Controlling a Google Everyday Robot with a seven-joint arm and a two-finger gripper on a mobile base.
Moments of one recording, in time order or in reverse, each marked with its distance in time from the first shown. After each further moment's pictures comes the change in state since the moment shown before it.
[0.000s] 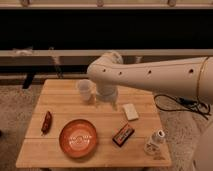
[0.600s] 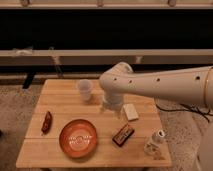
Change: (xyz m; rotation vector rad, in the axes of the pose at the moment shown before) arm 0.025 -0.035 0.045 -0.048 0.074 0.110
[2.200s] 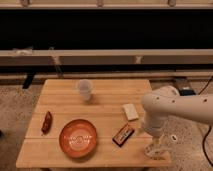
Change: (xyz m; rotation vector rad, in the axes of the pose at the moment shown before) arm 0.052 -0.201 0.020 0.174 0.097 0.429
